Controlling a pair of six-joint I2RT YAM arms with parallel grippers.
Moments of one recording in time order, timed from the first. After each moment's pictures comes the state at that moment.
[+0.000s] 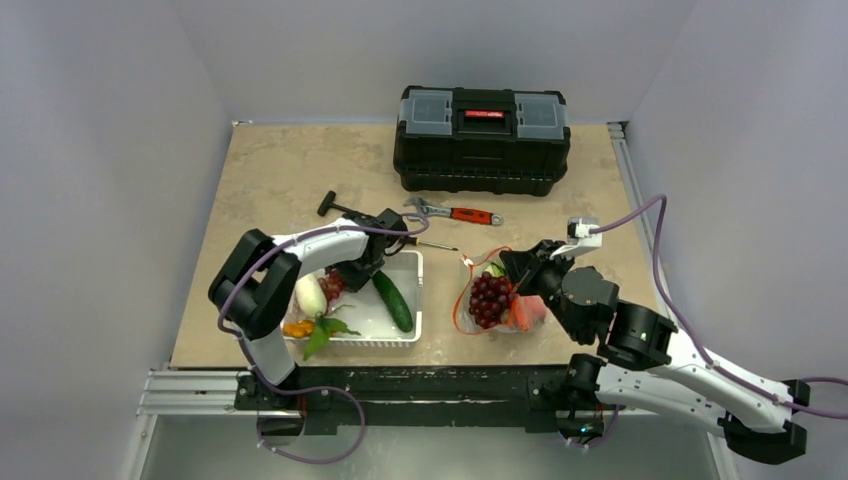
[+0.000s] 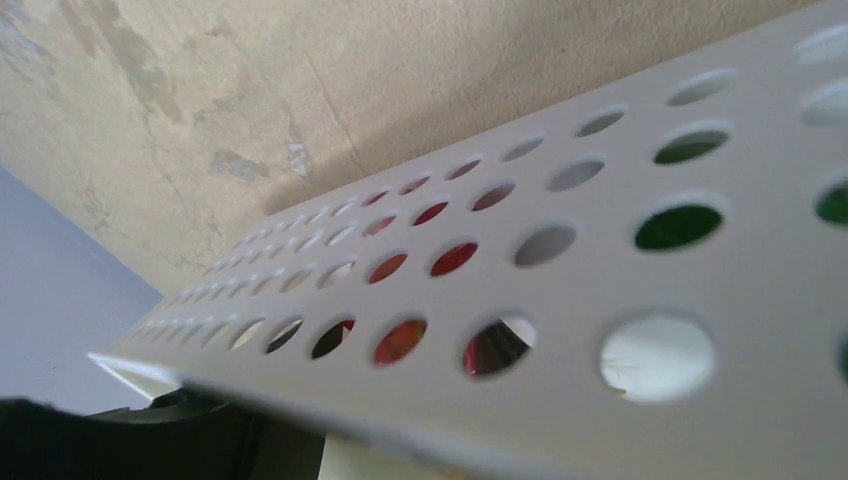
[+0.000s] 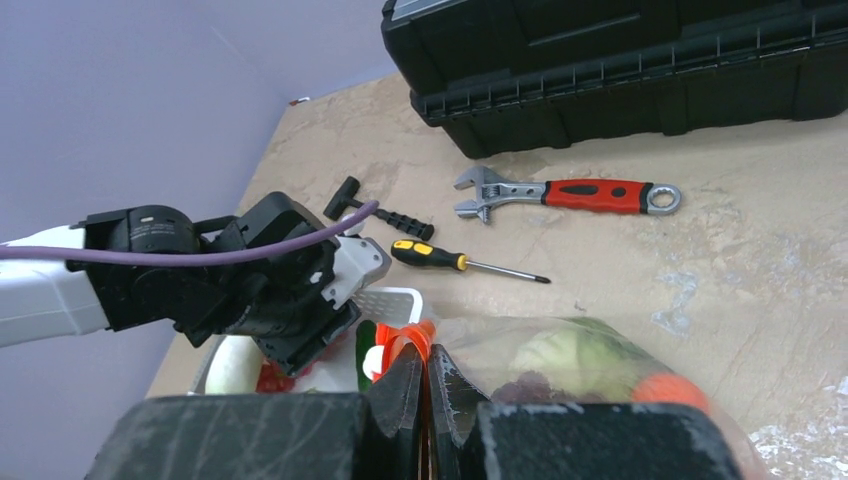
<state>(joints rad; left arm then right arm) -0.64 1.73 1.08 -0.89 -0.48 0.01 1.10 0.58 0.79 -0.44 0.69 0.70</state>
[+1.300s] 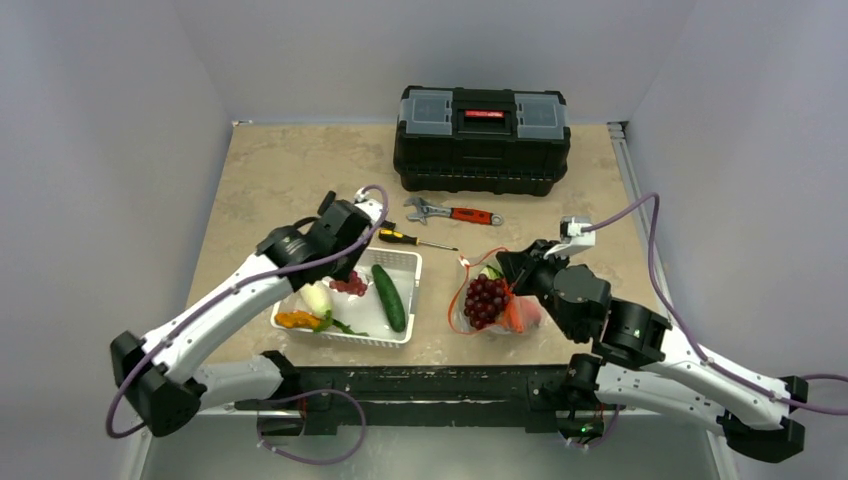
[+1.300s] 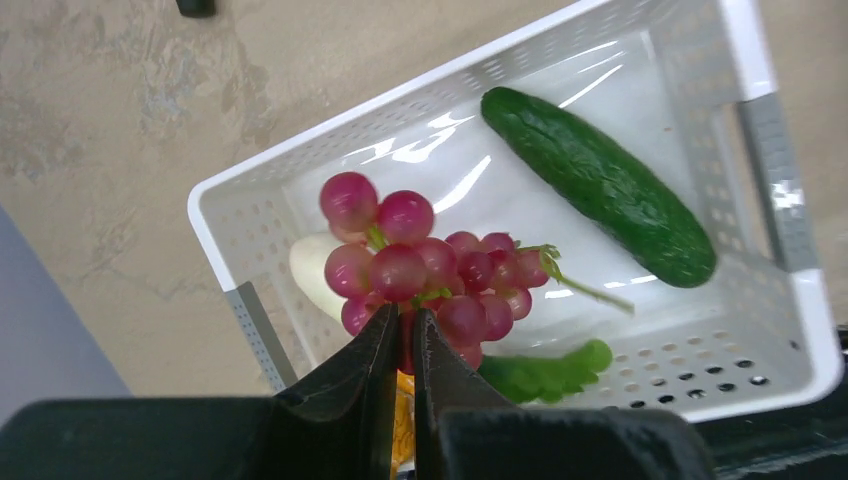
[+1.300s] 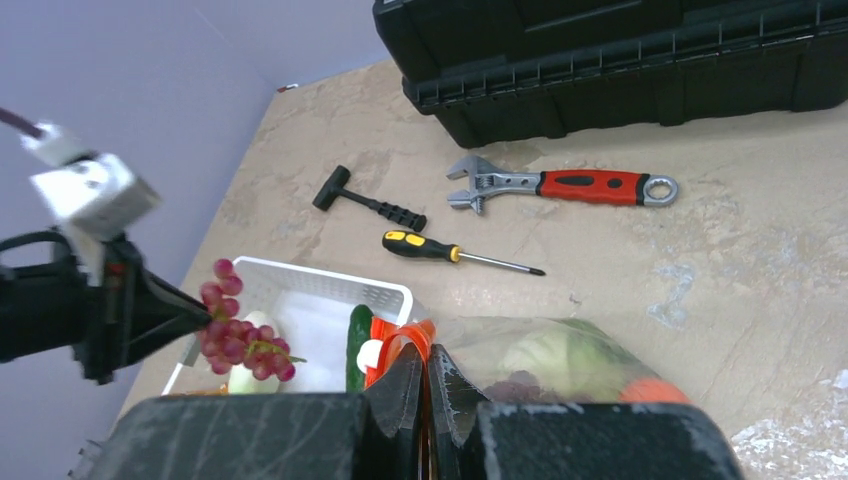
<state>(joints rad) -0.72 1.19 1.10 -0.97 -0.37 -0.07 1.10 0.61 0.79 -0.45 0.69 0.70</state>
